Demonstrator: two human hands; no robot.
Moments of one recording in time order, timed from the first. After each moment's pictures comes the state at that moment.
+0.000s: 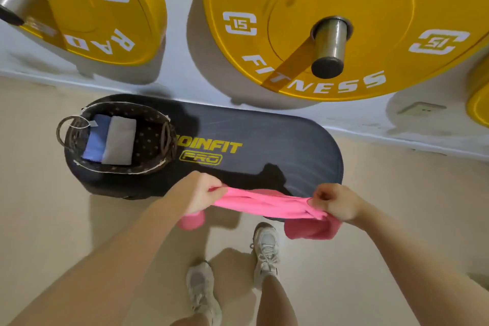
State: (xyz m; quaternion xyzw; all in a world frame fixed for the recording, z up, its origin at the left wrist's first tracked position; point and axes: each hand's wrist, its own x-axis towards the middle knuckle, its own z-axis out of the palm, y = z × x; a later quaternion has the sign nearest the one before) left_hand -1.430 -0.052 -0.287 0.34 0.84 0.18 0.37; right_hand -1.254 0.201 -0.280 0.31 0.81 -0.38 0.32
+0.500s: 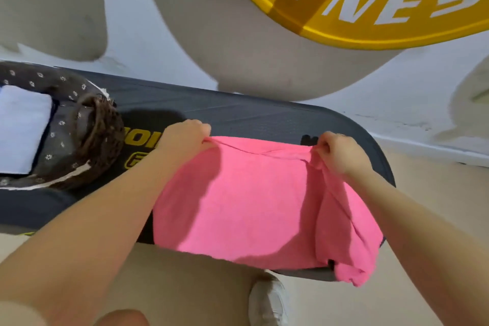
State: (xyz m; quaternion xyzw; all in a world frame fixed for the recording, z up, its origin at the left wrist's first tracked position) left_hand -1.536 0.038 -0.540 0.37 0.90 -0.05 0.21; right_hand -1.350 0.276 -0.548 0.33 0.92 -0.17 0.10
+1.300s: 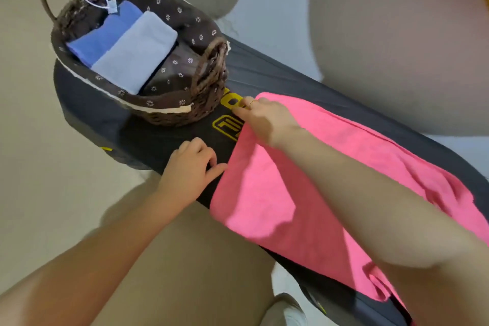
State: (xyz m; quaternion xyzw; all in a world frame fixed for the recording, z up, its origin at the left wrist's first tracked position) left_hand -1.467 -0.128 -0.598 0.15 0.97 0.15 0.08; right_hand -1.533 0.056 -0.578 -0.22 0.97 0.02 0.10
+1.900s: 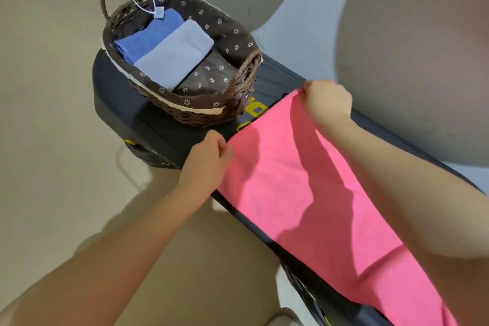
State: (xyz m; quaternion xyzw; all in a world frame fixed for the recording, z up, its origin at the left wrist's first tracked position) left_hand -1.462 -0.129 -0.571 -0.05 0.92 0.39 0.08; right_hand -1.560 0.078 -0.545 0.03 1.00 -0.01 0.01
